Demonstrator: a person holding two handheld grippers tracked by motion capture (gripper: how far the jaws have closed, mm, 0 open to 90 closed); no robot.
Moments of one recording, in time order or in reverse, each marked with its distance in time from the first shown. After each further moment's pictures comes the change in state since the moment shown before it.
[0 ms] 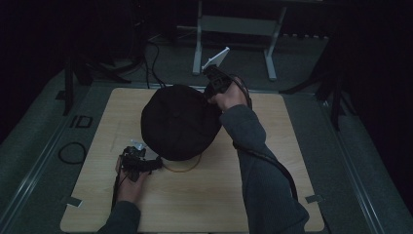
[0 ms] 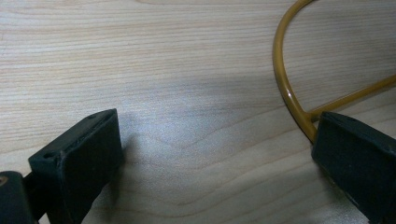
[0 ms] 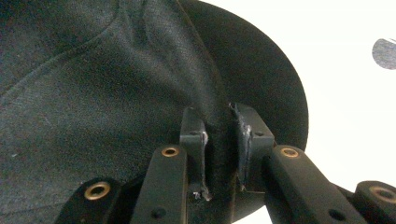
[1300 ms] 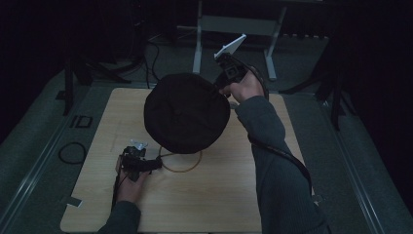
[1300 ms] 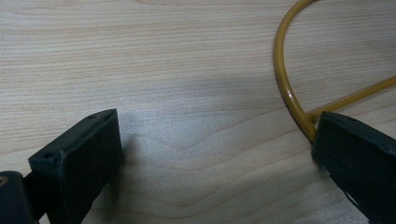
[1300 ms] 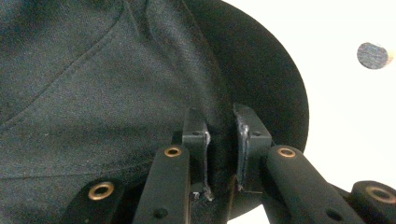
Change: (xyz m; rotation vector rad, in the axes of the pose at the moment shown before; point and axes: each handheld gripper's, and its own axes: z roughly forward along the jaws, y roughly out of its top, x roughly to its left) left arm 0.000 0.000 0.000 -0.001 0.001 -0.004; right arm -0.012 -0.005 -0.050 -0.029 0.067 0.006
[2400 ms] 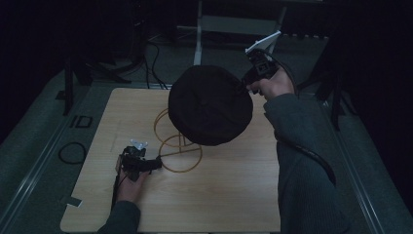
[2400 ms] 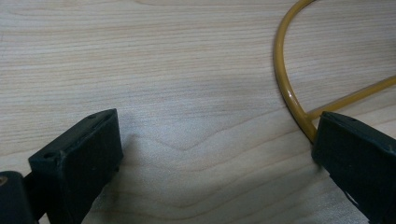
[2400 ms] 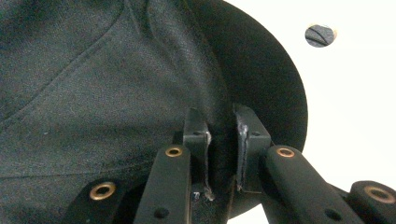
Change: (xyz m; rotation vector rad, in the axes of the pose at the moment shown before) left arm 0.000 0.000 0.000 -0.001 -0.002 0.002; right arm -0.054 -0.027 -0.045 -0.042 -0.004 0.106
